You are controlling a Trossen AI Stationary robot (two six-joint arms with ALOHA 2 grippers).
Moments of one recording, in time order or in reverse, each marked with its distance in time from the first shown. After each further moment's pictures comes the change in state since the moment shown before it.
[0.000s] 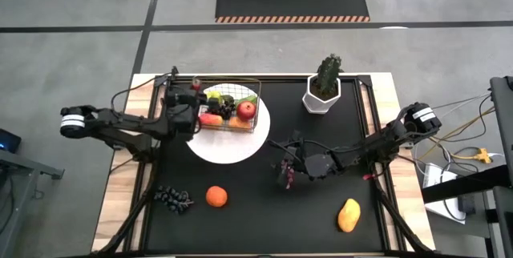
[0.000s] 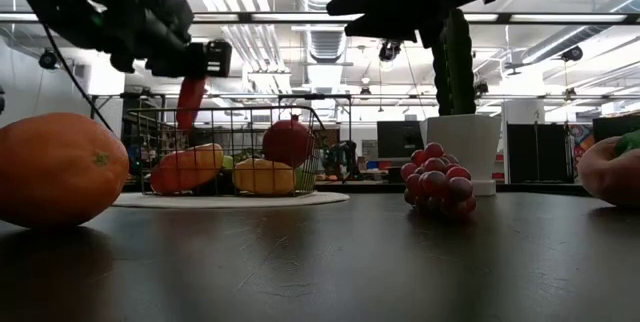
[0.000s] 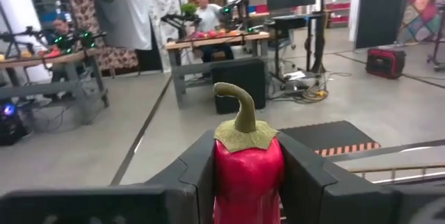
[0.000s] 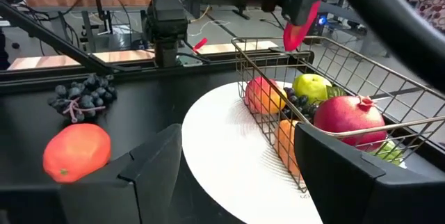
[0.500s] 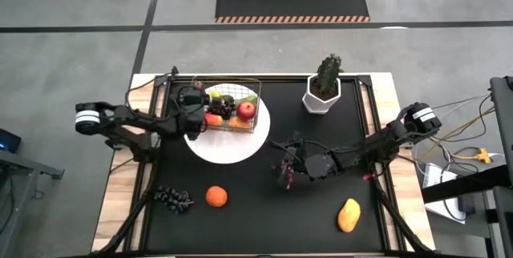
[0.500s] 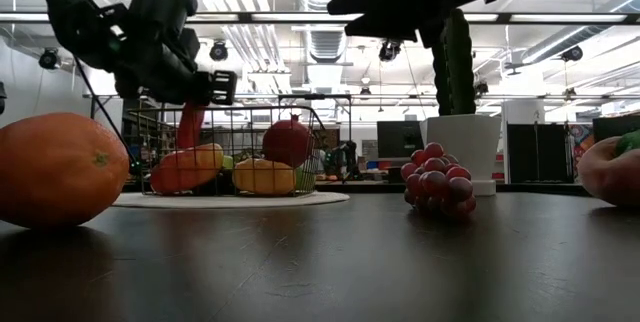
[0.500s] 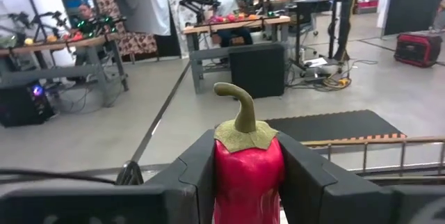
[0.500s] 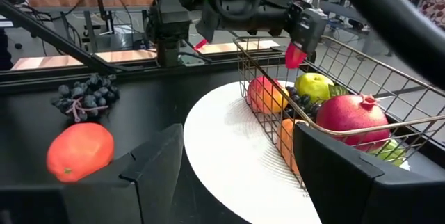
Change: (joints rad) left arm 0.070 0.176 -0.005 0.002 -0.014 -0.168; right arm 0.005 0.000 0.000 -0.001 -0.002 0.007
